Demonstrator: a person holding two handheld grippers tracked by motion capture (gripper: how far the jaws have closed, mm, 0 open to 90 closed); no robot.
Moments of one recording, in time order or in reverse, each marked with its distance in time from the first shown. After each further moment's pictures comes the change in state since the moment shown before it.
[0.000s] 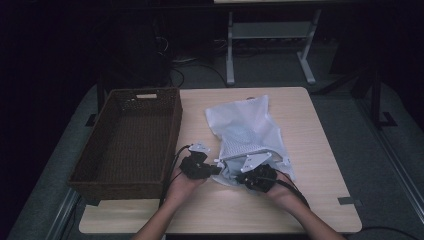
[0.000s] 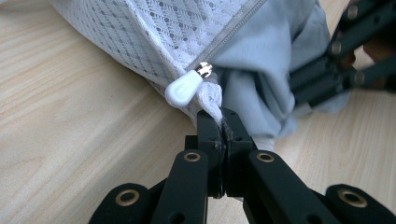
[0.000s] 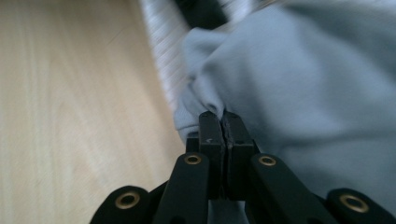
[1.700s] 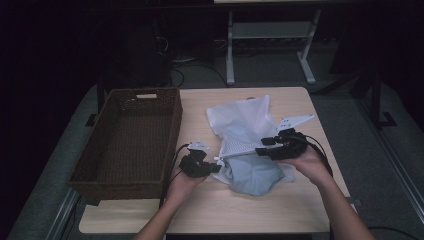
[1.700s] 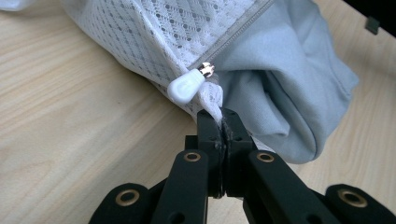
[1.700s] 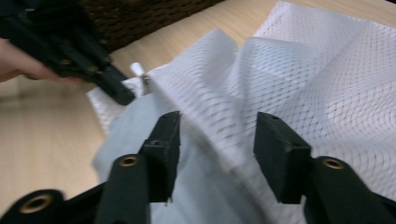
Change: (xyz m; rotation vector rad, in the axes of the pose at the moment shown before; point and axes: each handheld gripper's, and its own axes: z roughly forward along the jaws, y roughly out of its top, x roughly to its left) left arm 0.002 0.002 -0.002 -0.025 0.005 -0.024; right arm -0.085 0.009 -0.079 -0.171 0.031 0.215
